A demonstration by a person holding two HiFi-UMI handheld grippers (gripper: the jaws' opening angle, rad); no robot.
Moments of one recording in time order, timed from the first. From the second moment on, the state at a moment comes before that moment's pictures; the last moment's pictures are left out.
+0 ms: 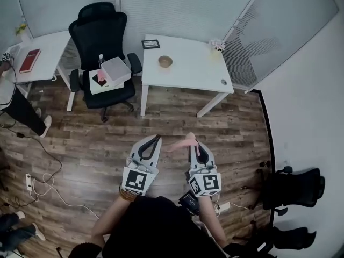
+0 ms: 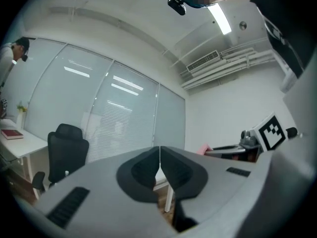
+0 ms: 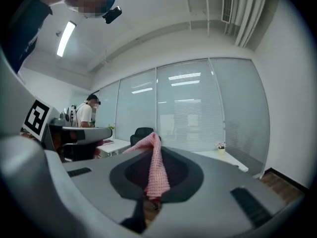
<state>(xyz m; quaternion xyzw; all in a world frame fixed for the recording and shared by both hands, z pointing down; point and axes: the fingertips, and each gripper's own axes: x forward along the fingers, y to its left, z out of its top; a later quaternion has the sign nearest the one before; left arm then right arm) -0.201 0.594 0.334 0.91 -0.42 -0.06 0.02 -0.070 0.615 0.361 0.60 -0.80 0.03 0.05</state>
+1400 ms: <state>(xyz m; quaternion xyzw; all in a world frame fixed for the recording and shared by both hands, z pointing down) -0.086 0.185 0.465 0.84 -0.50 0.07 0.18 0.092 0.192 0.420 0.54 -0.84 0.11 0.03</state>
